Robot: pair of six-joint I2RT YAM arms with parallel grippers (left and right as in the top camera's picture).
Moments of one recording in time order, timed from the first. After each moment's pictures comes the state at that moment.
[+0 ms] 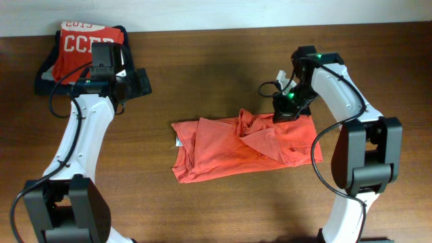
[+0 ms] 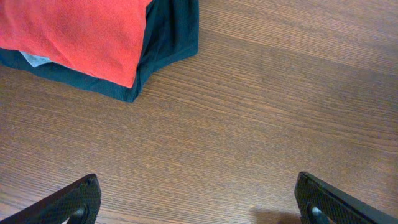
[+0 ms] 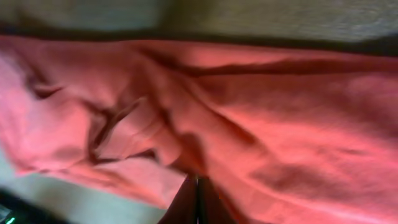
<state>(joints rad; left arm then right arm) -0.01 1.75 1.44 -0.67 -0.09 -0.23 0.08 2.07 1.64 -1.20 -0.35 0.00</state>
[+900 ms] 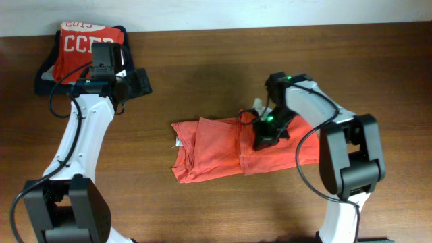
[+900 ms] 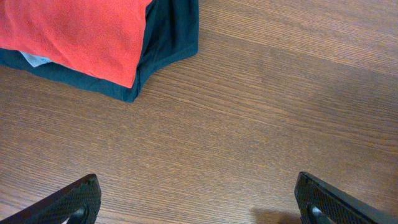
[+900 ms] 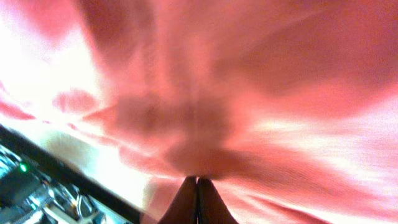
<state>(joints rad) -0.01 1.75 1.44 -0.67 -0.09 -0.23 0.24 2.07 1.45 -1.20 -0.49 0.00</state>
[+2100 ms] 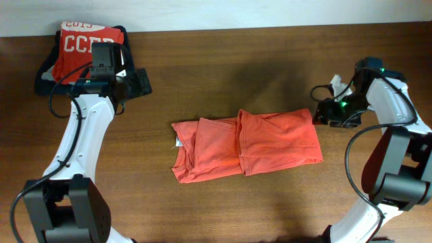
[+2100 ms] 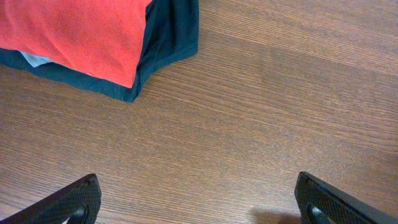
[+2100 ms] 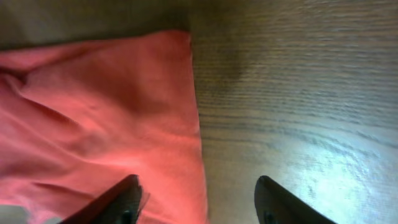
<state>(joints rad) -0.01 1.75 1.44 -0.67 -0.09 -0.23 -0.27 1.98 1.47 -1.08 -0.28 -0.22</state>
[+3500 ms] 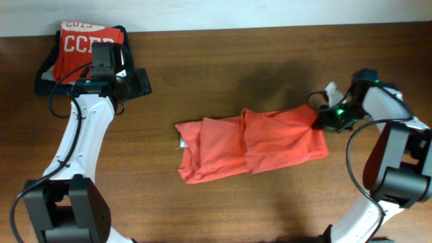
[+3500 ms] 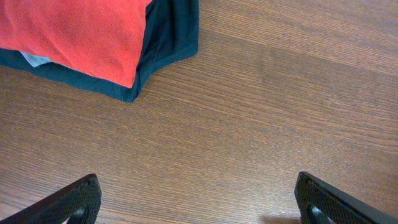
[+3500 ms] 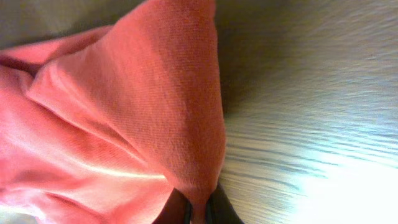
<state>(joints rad) -0.01 1.75 1.44 -0.67 -0.09 -0.23 -0.32 2.00 1.41 -0.97 -0.42 -0.26</state>
